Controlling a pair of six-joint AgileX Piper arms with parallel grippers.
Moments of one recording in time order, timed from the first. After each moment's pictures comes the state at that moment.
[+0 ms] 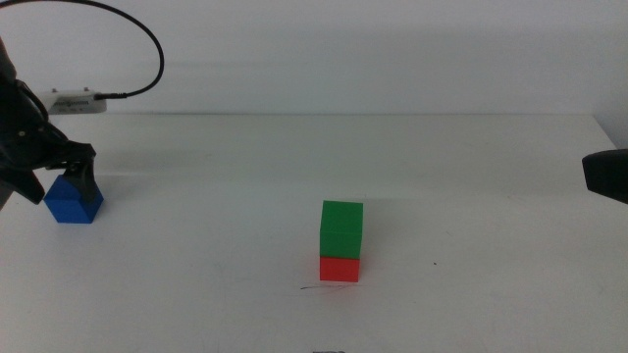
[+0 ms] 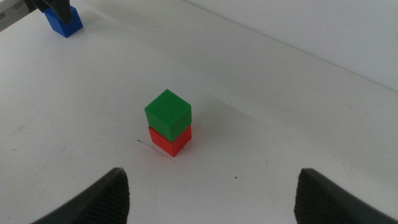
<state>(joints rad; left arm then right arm) 0.24 2.19 -1.83 -0.14 1.23 0.36 0.40 0.81 -1.11 0.20 0.95 -0.21</state>
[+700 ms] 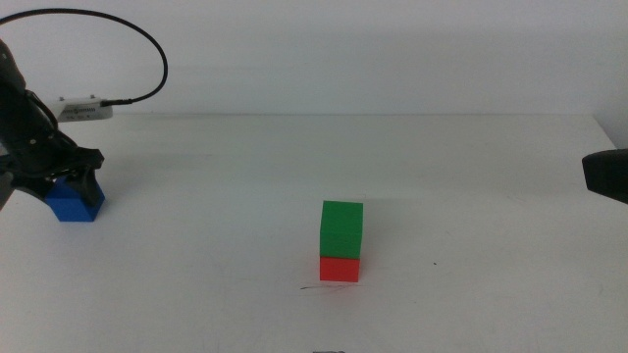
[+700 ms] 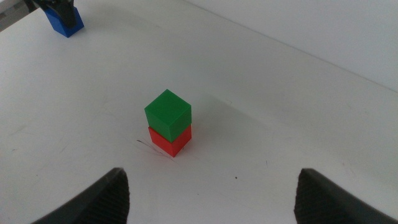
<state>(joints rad) 0.24 2.24 -1.83 -0.17 1.18 0.35 0.40 0.81 -1.11 0.20 0.95 -0.21</state>
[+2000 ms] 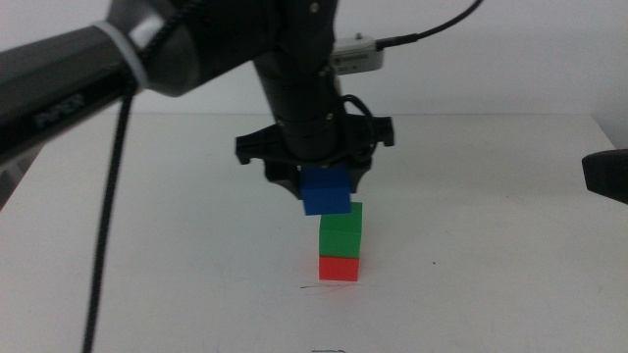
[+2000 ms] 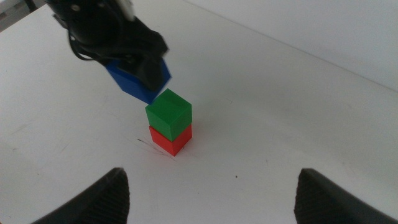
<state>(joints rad) -0.69 1.84 -1.77 -0.02 1.24 -0.67 0.40 0.81 -1.11 0.20 0.95 -0.21</state>
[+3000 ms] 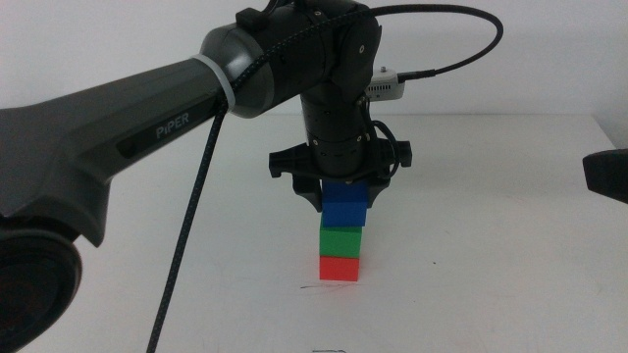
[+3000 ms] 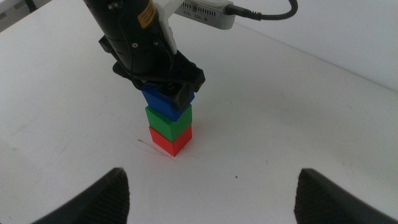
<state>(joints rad) -0.70 2.02 -1.88 -0.01 1.24 -0.67 0.40 0.81 -1.11 0.20 0.95 -0.21</state>
